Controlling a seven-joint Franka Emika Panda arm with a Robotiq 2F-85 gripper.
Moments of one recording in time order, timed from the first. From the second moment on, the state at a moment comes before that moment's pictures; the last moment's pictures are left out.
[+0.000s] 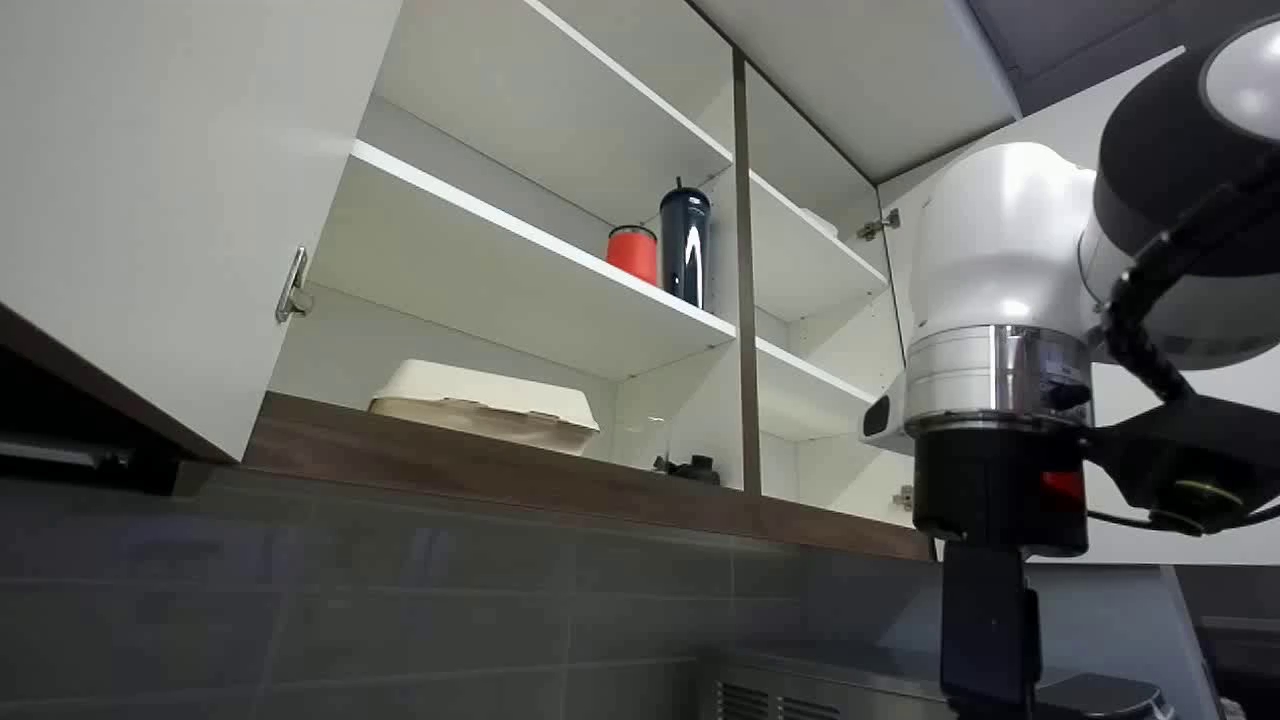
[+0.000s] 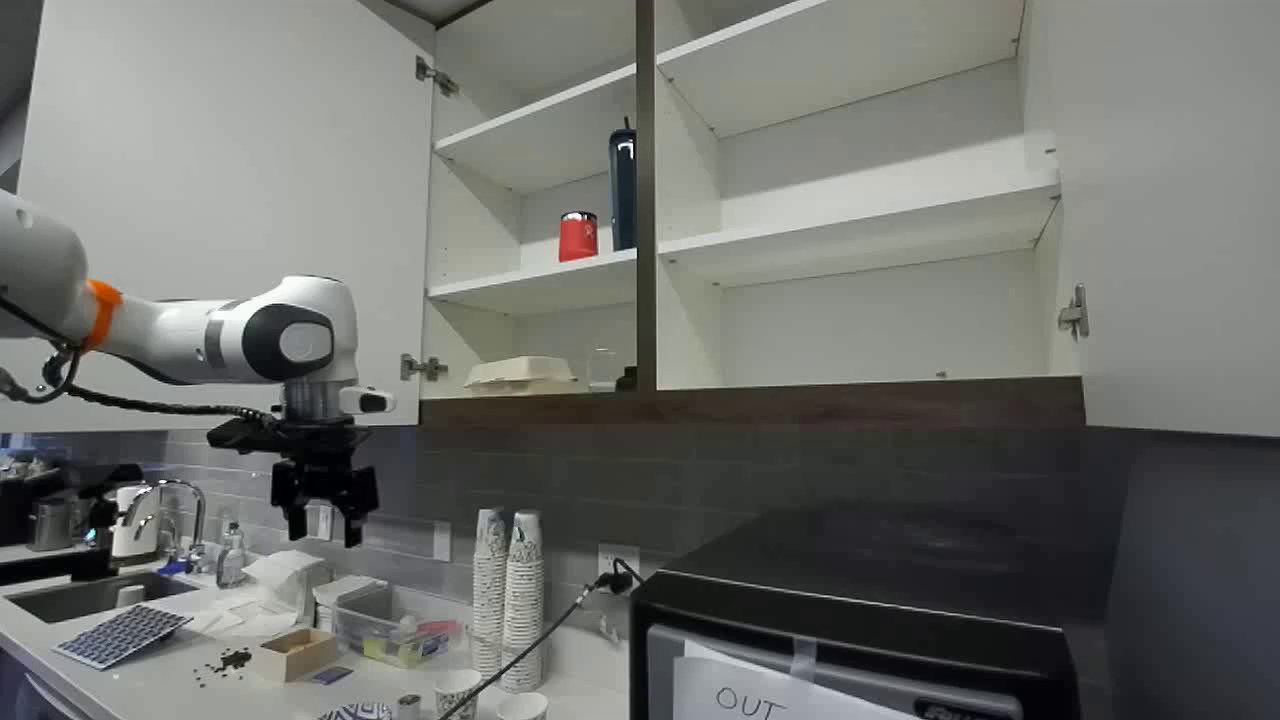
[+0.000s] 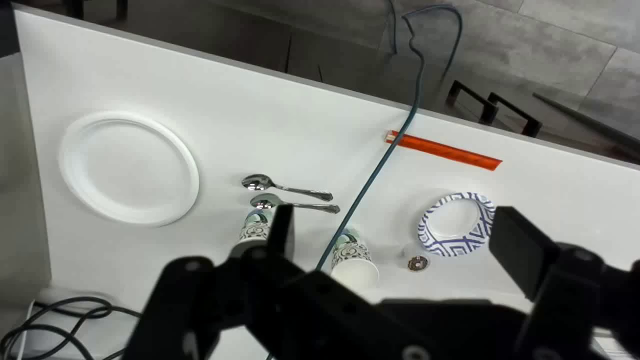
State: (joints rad) arm 0.22 -0.73 0.22 -2.38 0.16 1.85 0.10
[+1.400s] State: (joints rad) arm 0.11 -0.46 0.33 -2.02 0.26 2.25 0.61
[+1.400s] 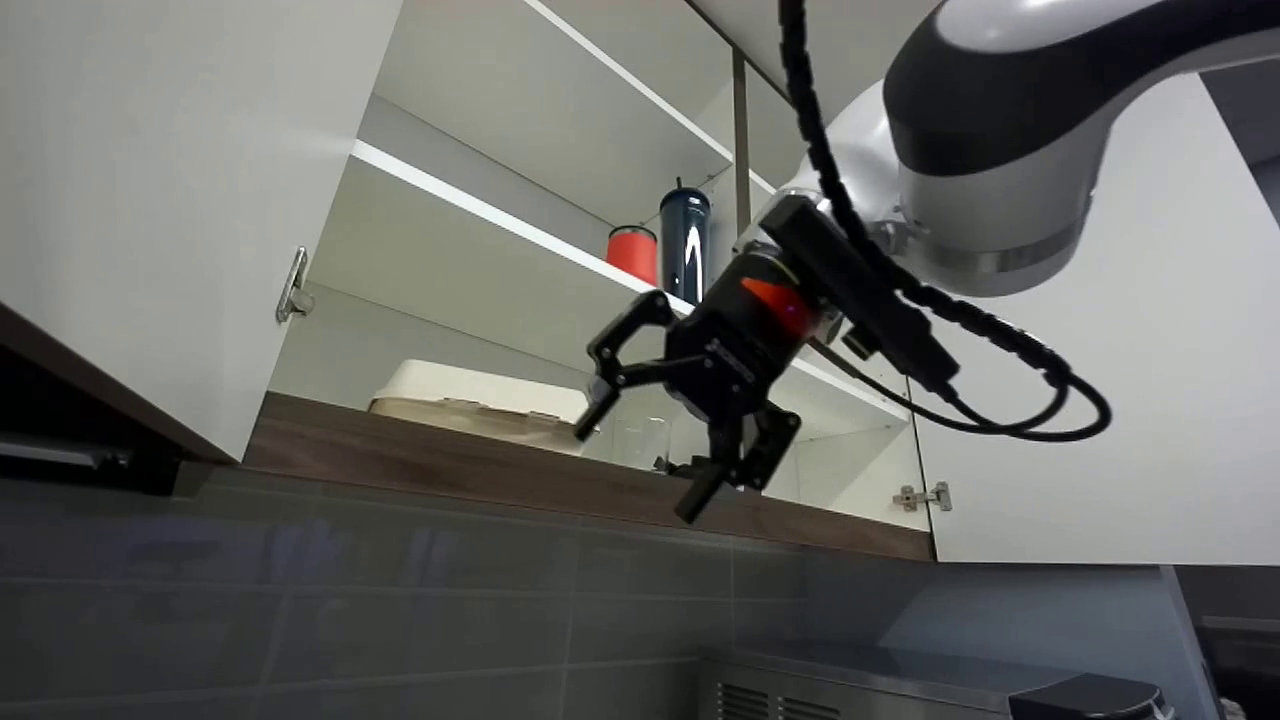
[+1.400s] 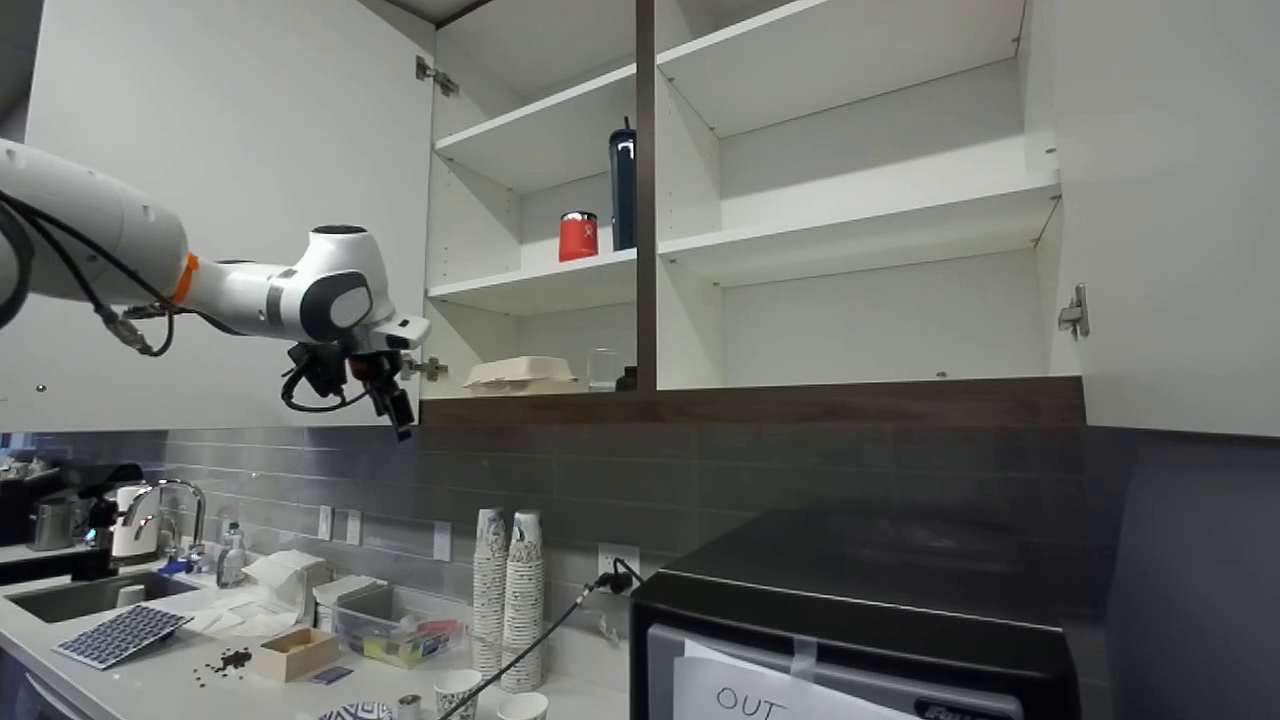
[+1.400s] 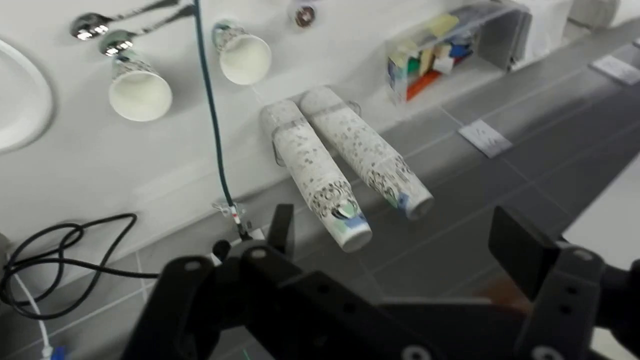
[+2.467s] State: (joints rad) arm 0.02 -0.27 0.33 -1.83 0.08 2.63 0.94
